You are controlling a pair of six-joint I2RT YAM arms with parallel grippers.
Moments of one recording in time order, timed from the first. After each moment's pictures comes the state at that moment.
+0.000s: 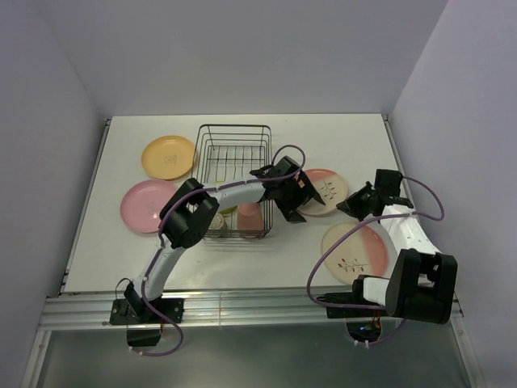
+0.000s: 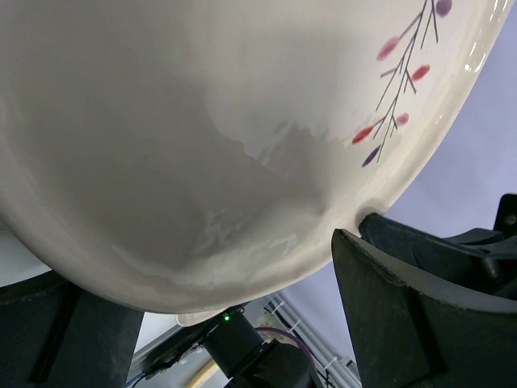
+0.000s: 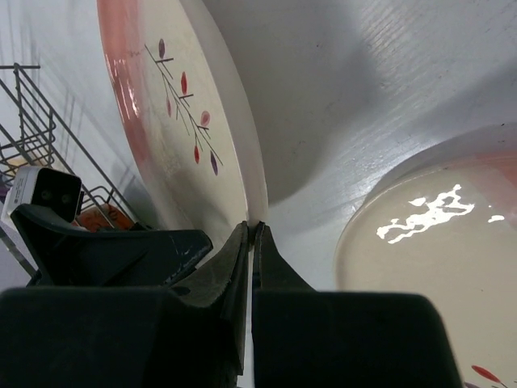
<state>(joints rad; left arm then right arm) -0.88 2.28 1.72 -0.29 0.34 -1.42 -0.19 1.22 0.67 -0.42 -0.30 0.86</state>
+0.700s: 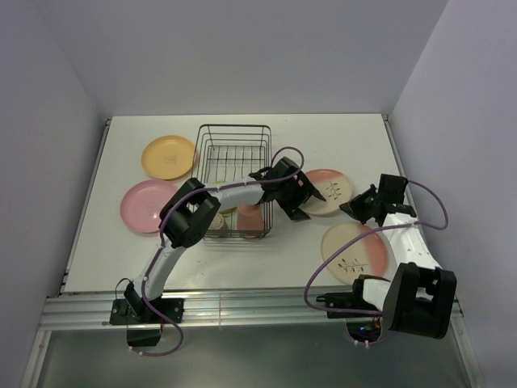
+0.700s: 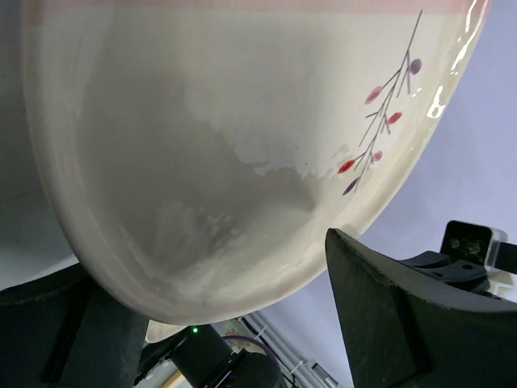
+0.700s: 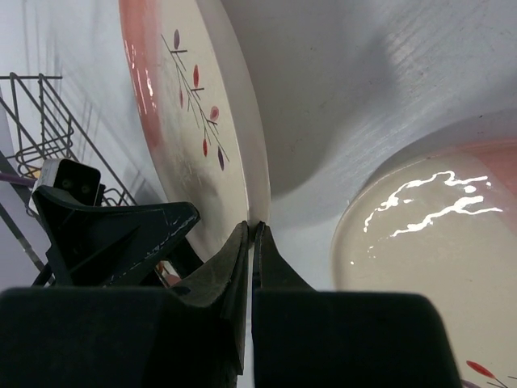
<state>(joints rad) -0.87 2.28 1.68 -0.16 0.34 -1.52 -0.22 1.12 0.62 -0.41 -0.31 0.87</state>
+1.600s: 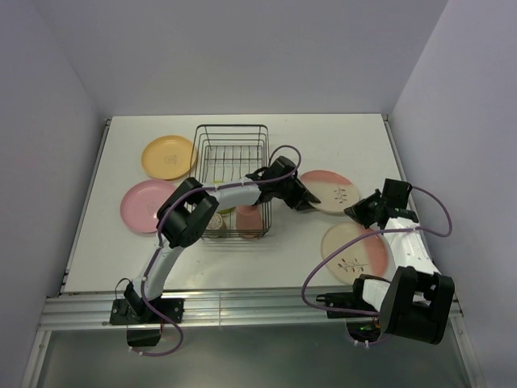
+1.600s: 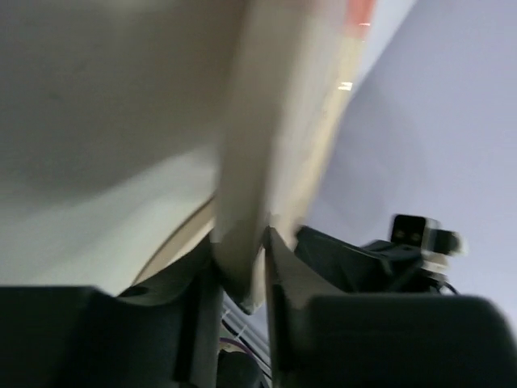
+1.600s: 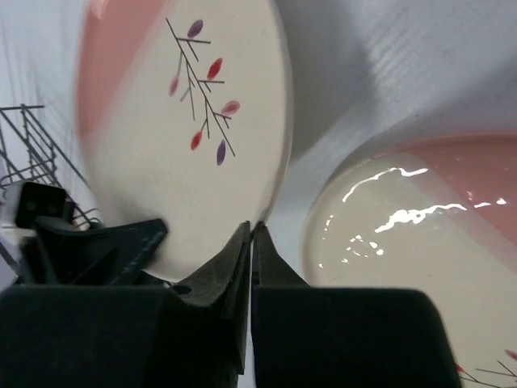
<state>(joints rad) -0.86 2.26 1.62 -0.06 0.34 -1.56 -0.27 1.09 0.58 -0.41 -0.29 0.87</state>
